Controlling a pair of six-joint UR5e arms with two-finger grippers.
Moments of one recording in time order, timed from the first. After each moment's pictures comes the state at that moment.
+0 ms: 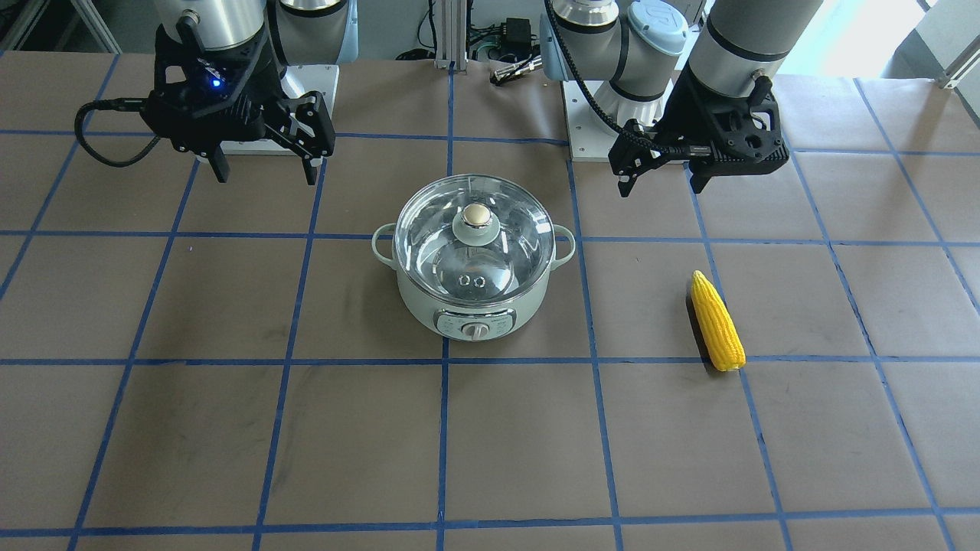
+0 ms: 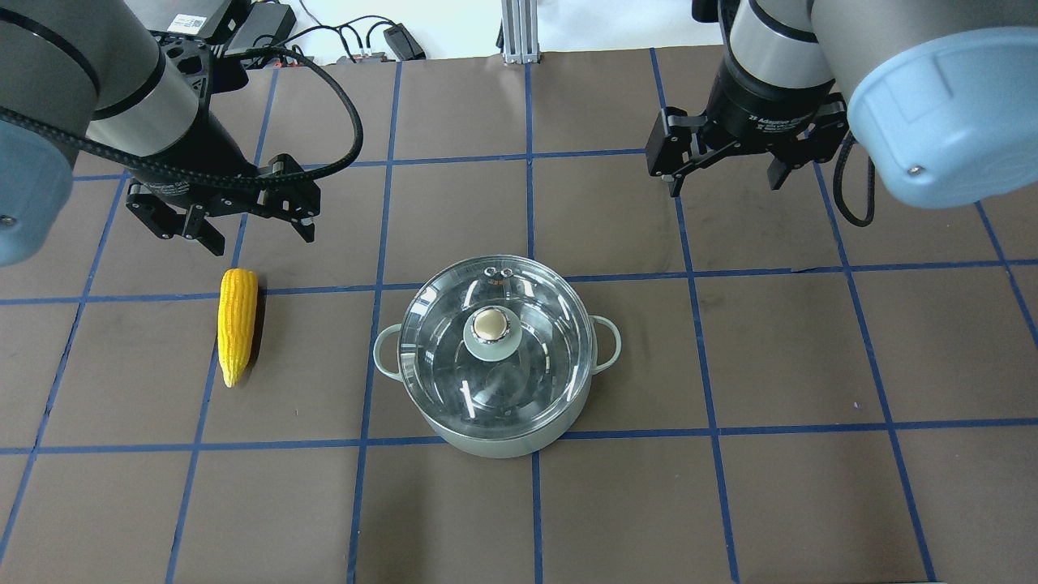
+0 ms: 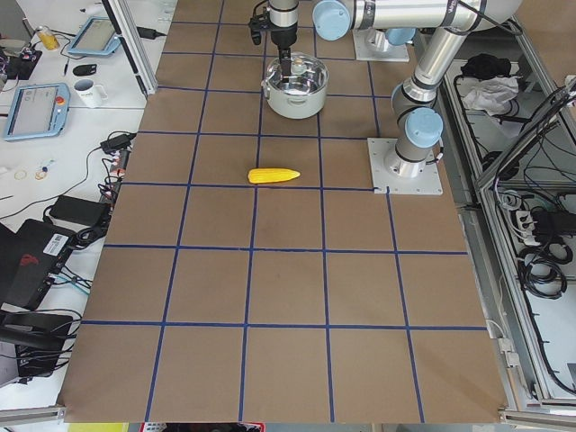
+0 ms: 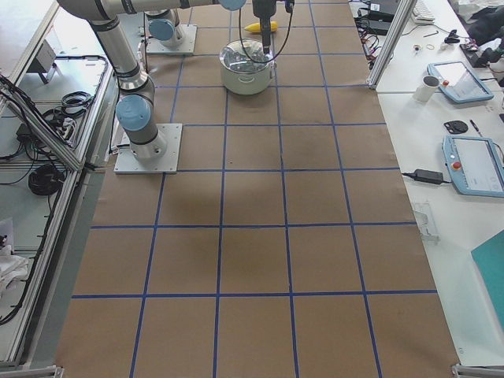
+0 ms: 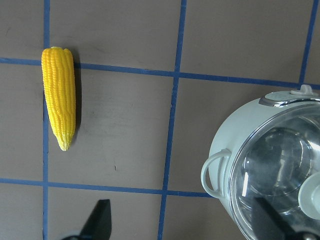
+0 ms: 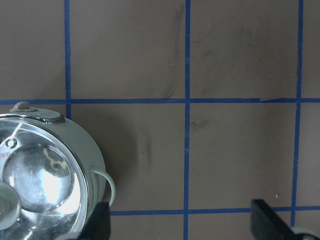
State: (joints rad) left arm -1.53 -1.48 -1.69 -1.55 1.54 -0.06; right arm 1.70 -1.60 1.57 -1.62 -1.62 0.12
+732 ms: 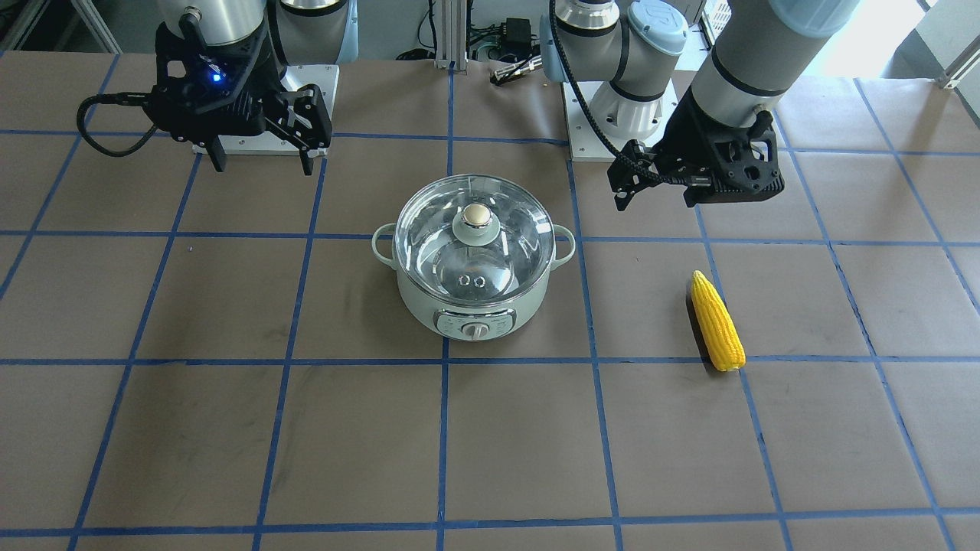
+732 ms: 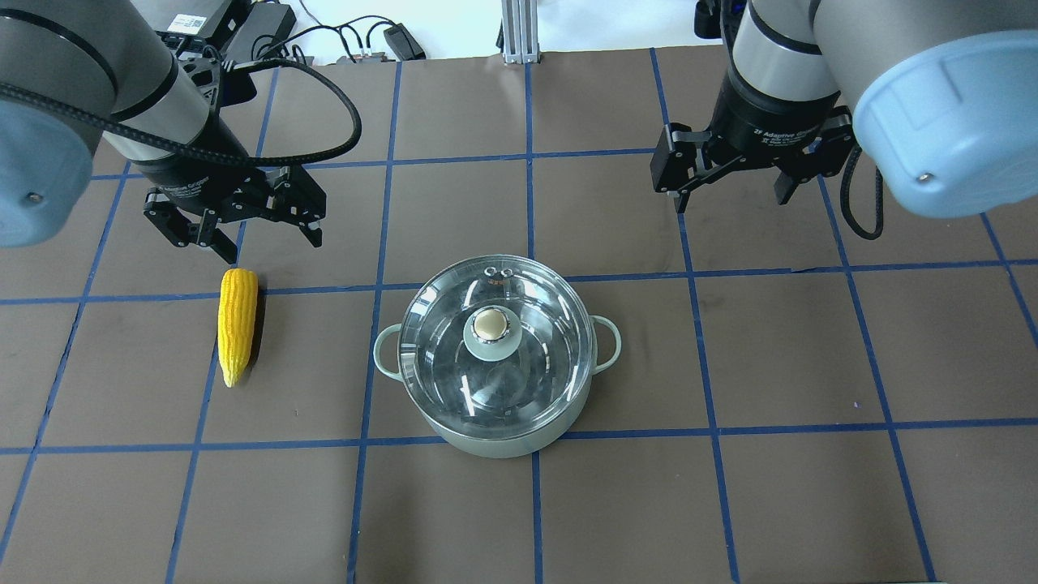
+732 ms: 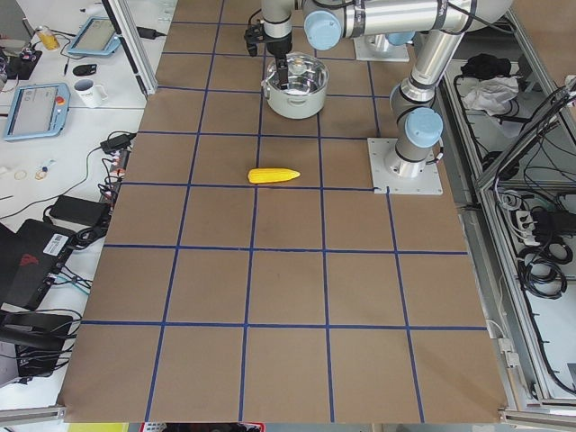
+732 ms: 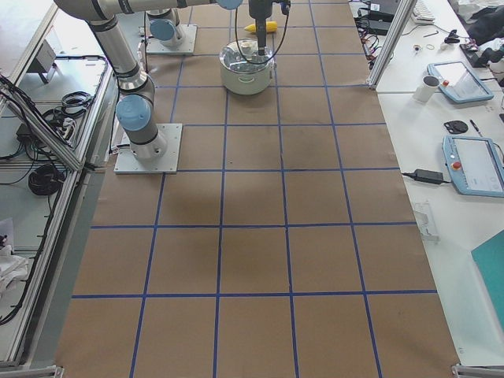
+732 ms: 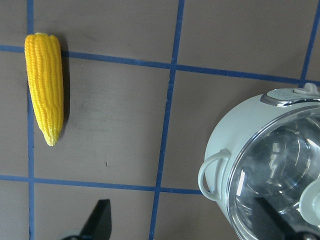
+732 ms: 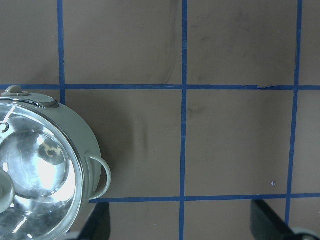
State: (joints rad) left arm -1.50 -1.53 -1.69 -1.57 1.50 -0.06; right arm 1.70 -1.62 1.58 -1.57 -1.63 0.12
